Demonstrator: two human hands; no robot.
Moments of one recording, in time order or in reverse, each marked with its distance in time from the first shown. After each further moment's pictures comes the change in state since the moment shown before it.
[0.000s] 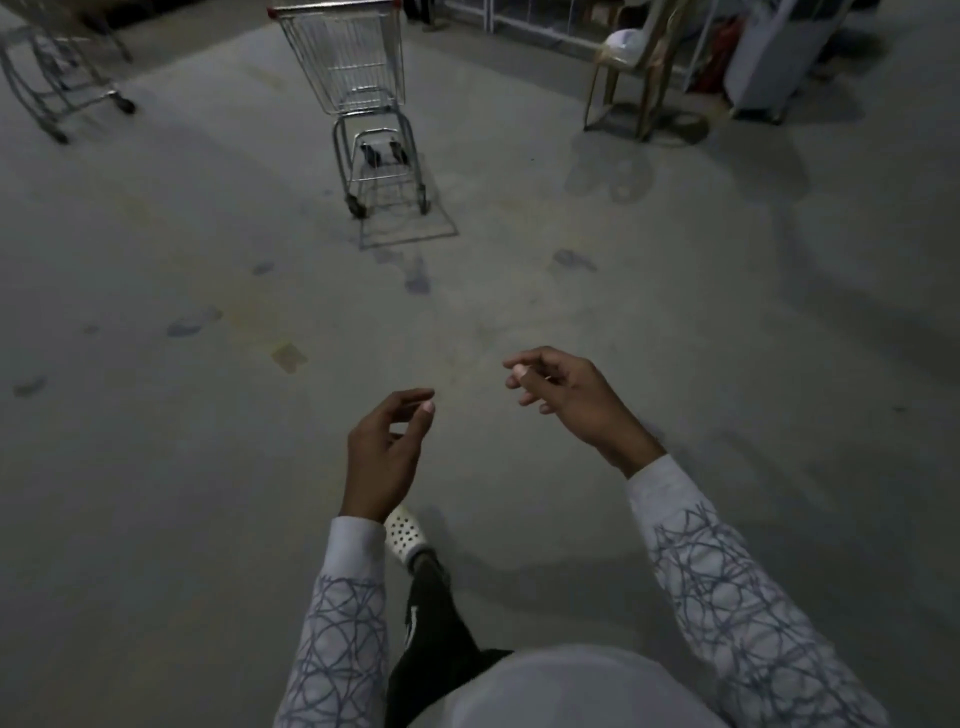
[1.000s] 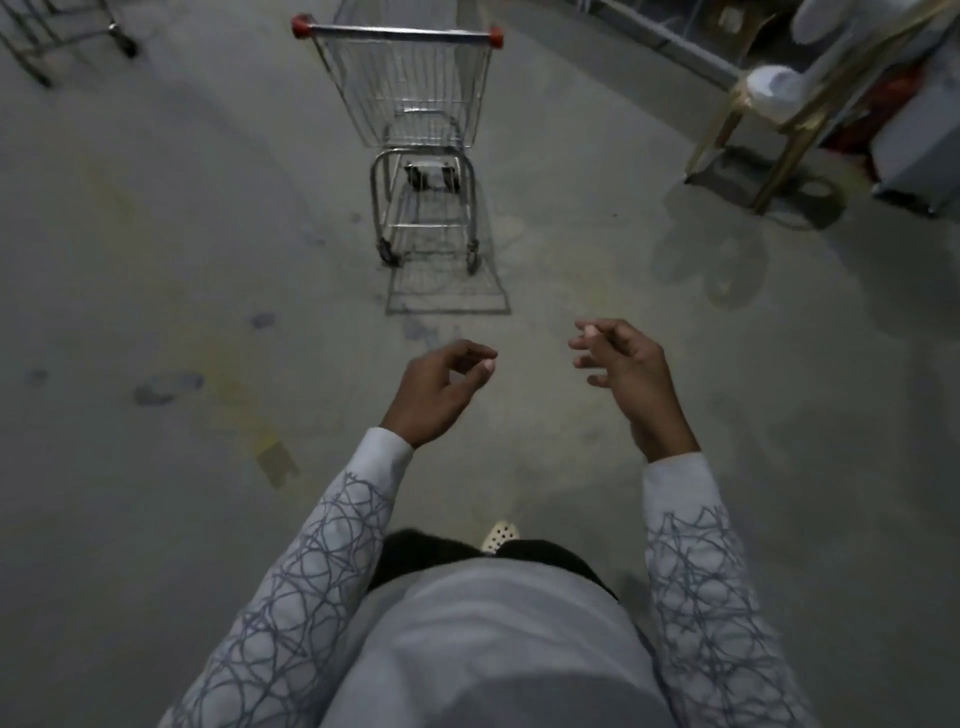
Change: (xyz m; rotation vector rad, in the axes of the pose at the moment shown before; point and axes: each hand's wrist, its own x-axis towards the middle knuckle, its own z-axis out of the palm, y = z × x) left_hand 0.802 -0.045 0.041 0.046 -0.210 -0.021; right_hand 0.782 -0.112 -0.053 0.113 0.185 0.111
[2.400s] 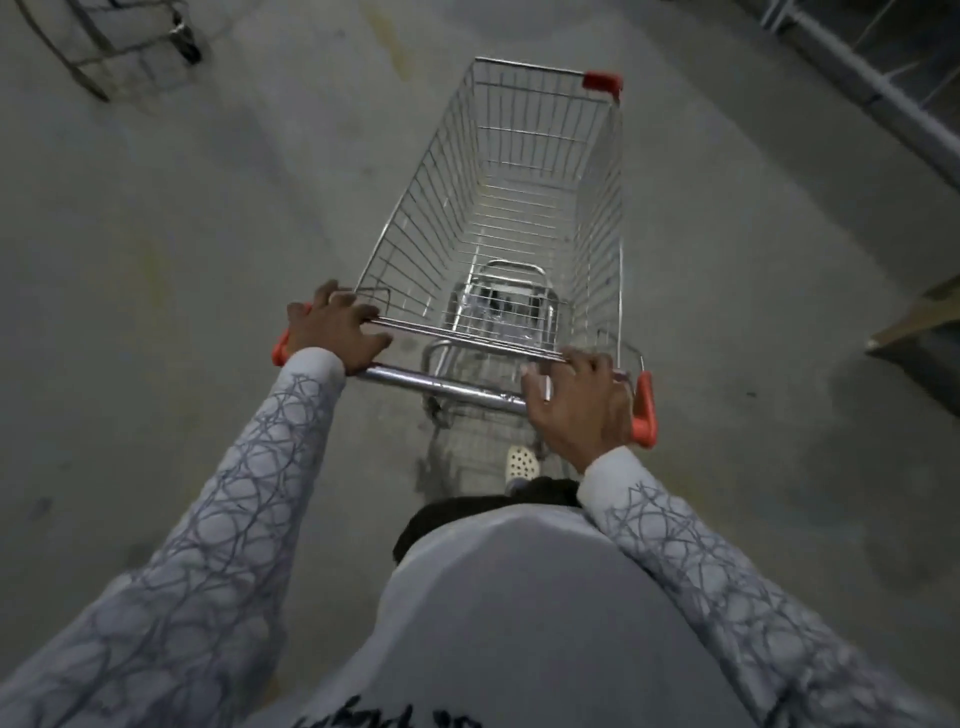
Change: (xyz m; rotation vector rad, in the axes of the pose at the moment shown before) left_hand 0.915 -0.201 -0.363 1.078 -0.071 -0.537; right_hand 0.887 -0.168 0.311 -1.133 -0.234 -0.355
